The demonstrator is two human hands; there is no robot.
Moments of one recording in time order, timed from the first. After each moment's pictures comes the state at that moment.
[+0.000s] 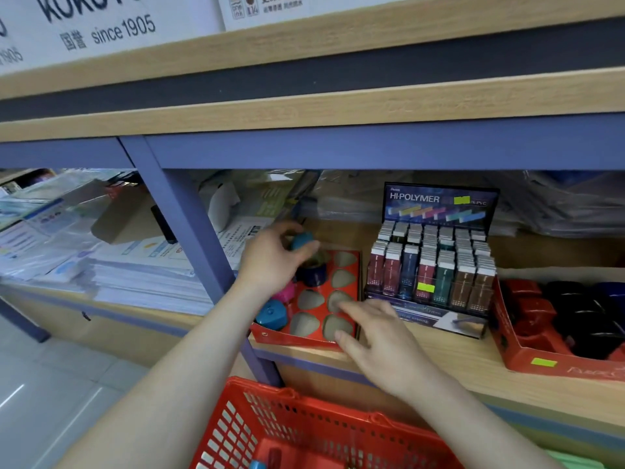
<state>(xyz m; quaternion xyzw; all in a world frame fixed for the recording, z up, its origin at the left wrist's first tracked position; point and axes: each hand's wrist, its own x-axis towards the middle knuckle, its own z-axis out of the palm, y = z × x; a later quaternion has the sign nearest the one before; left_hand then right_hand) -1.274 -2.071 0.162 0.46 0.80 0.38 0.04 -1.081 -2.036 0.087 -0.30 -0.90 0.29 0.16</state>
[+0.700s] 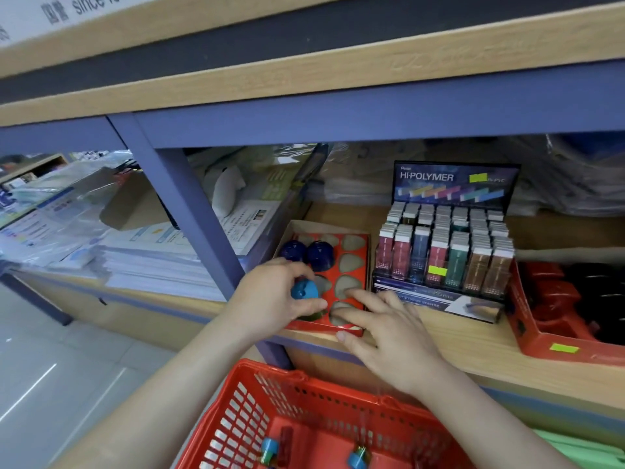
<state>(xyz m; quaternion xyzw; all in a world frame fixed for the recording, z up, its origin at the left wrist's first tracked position) -1.261 -2.121 0.142 0.59 0.80 0.13 0.02 -1.079 -2.035 0.069 -0.27 -0.94 0.20 0.09</state>
